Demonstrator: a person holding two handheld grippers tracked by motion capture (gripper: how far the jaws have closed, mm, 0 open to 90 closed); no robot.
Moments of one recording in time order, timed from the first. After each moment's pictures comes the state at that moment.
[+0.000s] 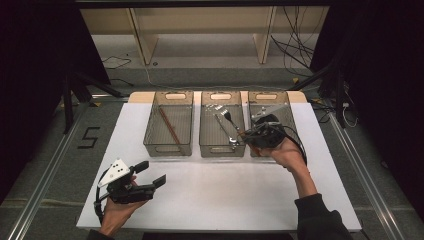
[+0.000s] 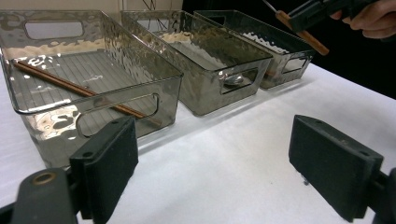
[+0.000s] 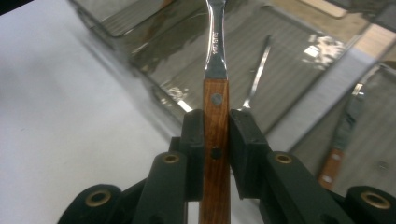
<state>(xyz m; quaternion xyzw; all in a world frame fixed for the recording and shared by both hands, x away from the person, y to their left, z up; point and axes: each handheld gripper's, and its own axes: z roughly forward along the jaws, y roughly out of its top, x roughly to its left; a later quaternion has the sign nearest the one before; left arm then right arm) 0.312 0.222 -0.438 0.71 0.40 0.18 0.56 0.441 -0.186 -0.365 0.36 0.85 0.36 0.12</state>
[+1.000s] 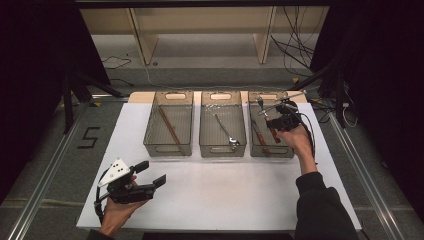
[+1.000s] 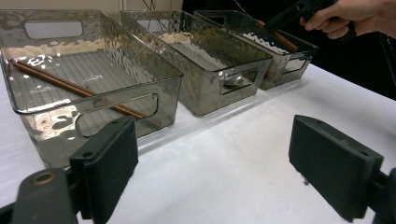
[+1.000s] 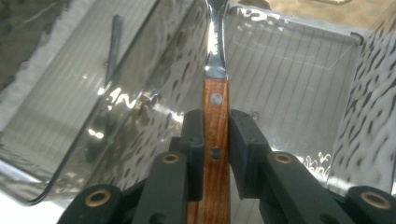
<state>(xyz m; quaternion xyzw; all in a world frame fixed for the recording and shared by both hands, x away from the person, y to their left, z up) 0.312 0.222 -0.438 0.71 0.40 0.17 0.56 0.516 -0.246 -0.395 0.54 0.78 0.29 0.14</state>
